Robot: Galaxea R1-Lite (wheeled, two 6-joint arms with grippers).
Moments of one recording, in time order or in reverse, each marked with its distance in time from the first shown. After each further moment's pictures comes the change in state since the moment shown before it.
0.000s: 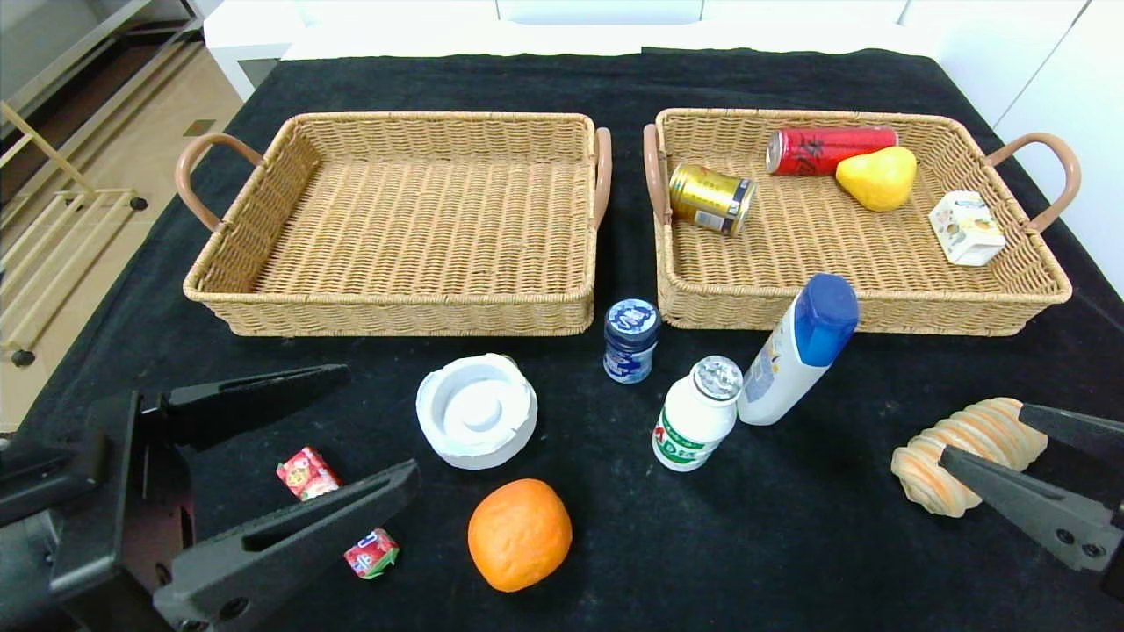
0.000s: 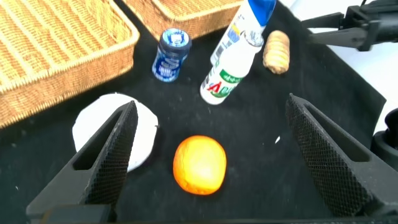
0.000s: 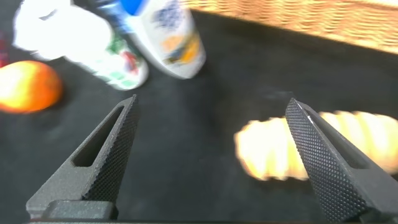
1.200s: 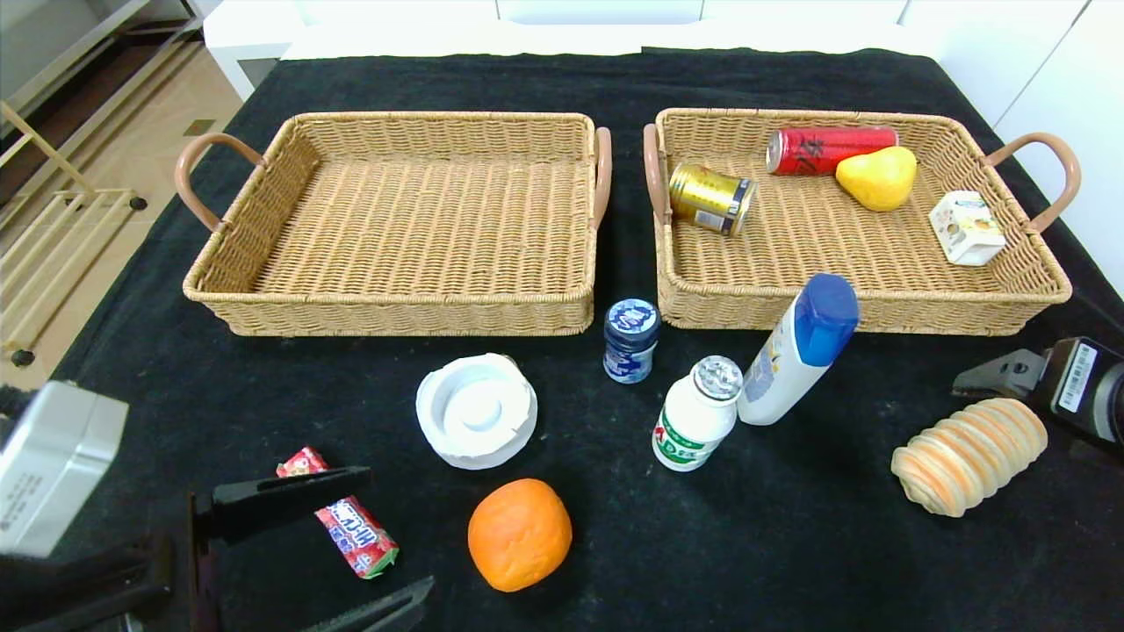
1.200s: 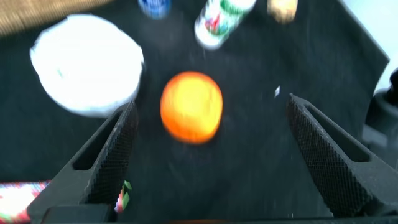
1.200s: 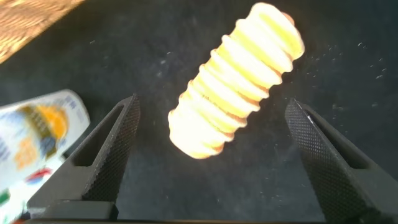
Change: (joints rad) left arm -0.010 -0.005 0.143 0.051 -0.001 0.001; right arm -0.062 0.343 -0.652 0.909 -0.336 0.732
